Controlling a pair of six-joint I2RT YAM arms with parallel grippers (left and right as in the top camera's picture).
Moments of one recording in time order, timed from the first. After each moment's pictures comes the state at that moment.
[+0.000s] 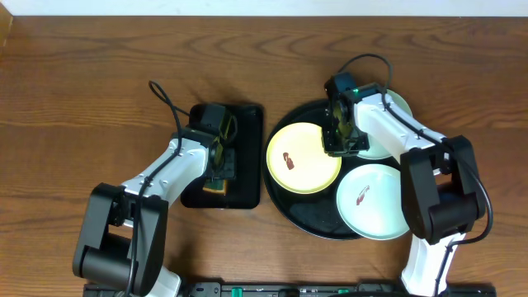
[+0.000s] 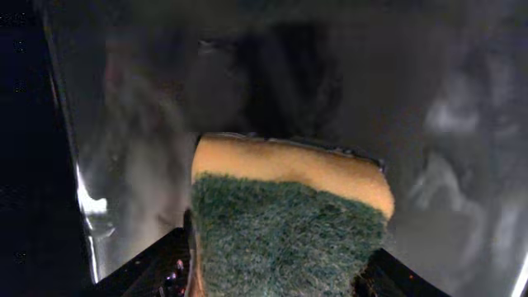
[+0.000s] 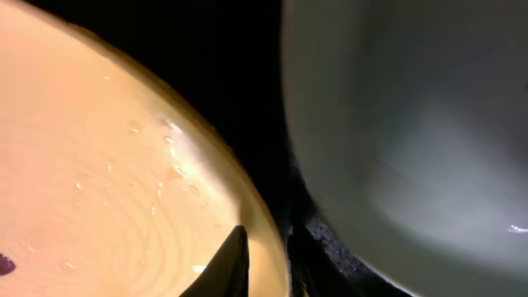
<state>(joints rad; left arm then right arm) -0.30 1.70 0.94 -0.66 -0.03 -0.29 0.35 2.04 1.40 -0.95 -0.06 0.28</state>
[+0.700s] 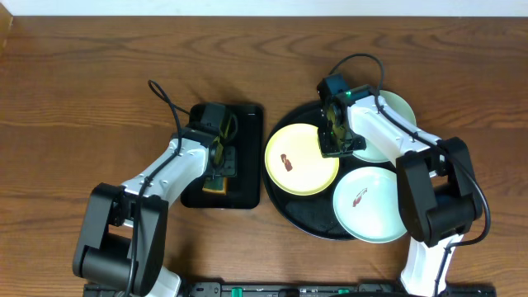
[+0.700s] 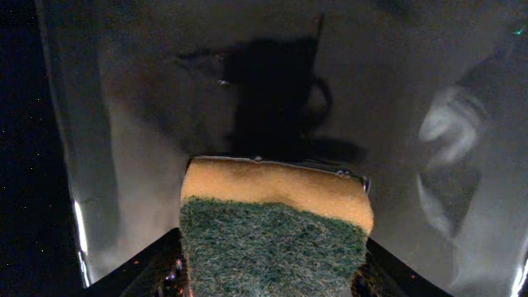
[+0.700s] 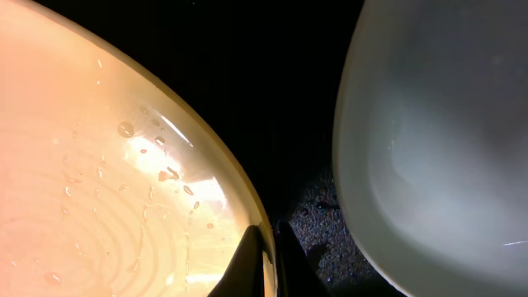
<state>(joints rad) -0.30 1.70 0.94 -0.62 -0.03 -0.30 0.38 2.04 1.40 -0.94 0.01 0.28</state>
